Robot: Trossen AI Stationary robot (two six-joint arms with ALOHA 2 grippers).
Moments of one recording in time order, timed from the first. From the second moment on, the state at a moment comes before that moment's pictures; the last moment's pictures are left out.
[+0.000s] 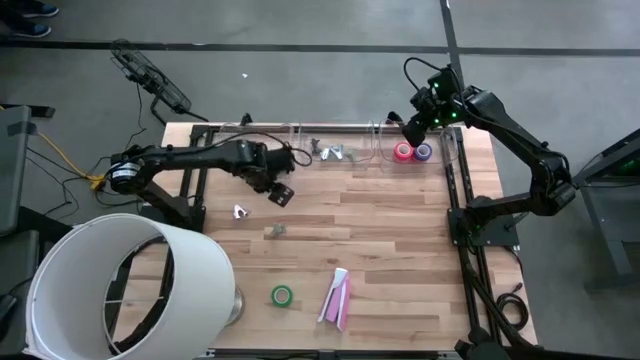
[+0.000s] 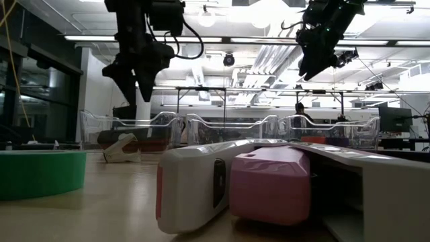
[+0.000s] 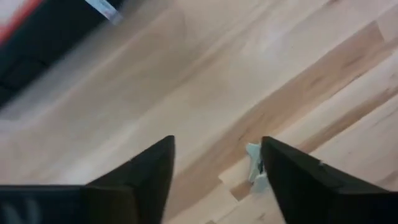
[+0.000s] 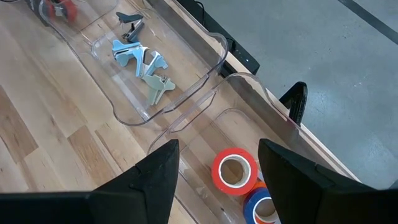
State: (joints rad) left arm 0.25 1.50 1.20 -1.04 -0.04 -0.68; right arm -0.96 1.29 1.26 -0.90 -0.19 -0.17
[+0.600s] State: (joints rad) left arm -0.04 1.50 1.05 -0.96 -0.05 -0.87; right arm -0.96 1.29 1.26 -0.90 -0.20 -0.18
